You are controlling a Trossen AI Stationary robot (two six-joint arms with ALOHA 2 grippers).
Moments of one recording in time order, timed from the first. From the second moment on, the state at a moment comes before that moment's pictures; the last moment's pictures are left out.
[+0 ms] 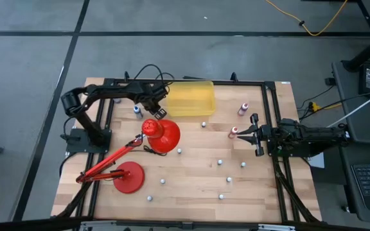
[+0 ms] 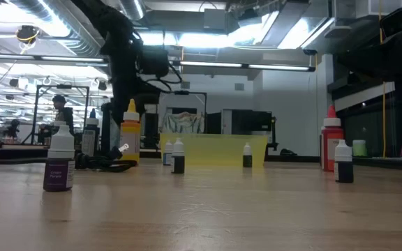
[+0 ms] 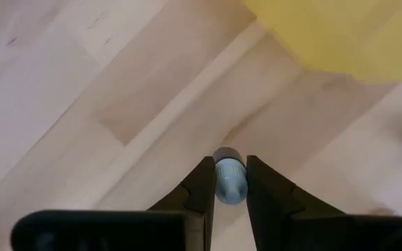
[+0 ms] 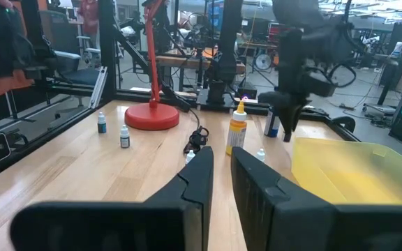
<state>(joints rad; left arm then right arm) 0.52 1.63 1.05 -0.76 -0.08 -0.30 0.04 0.01 0.01 0.02 -0.03 -0.09</state>
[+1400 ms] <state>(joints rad) 0.44 1.73 1.53 -1.04 -0.06 -0.07 0.04 0.01 0.01 0.02 -0.03 -0.09</state>
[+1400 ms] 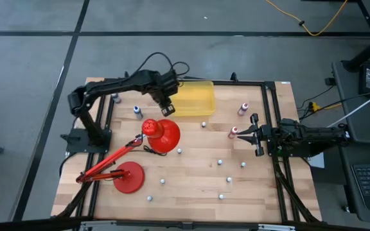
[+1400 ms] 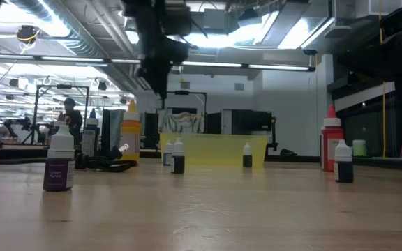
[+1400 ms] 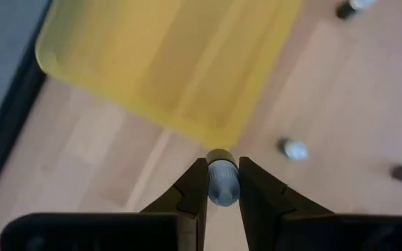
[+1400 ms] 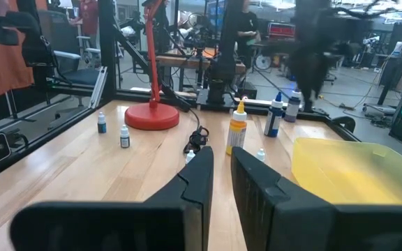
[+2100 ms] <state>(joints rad) 0.49 2.05 1.71 -1.03 -0.09 -0.09 0.04 0.01 0.01 0.02 -0.03 -0.09</state>
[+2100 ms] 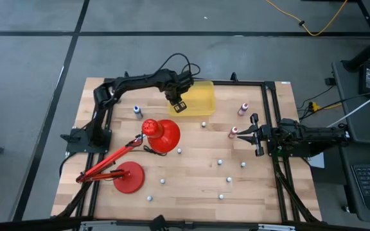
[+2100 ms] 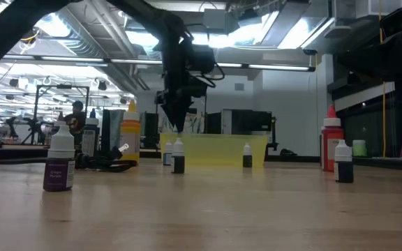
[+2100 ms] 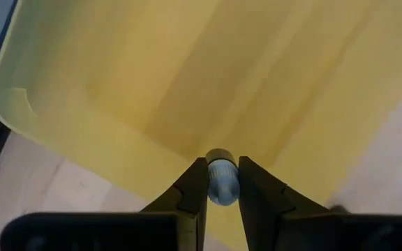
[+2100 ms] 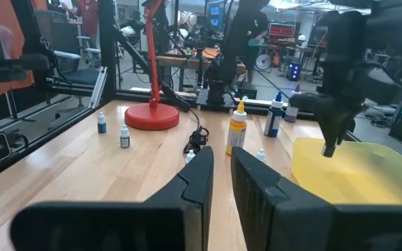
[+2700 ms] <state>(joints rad) 0.48 2.06 1.60 -0.93 -0.07 -0.23 0.04 0.01 0.01 0.02 -0.03 -0.09</state>
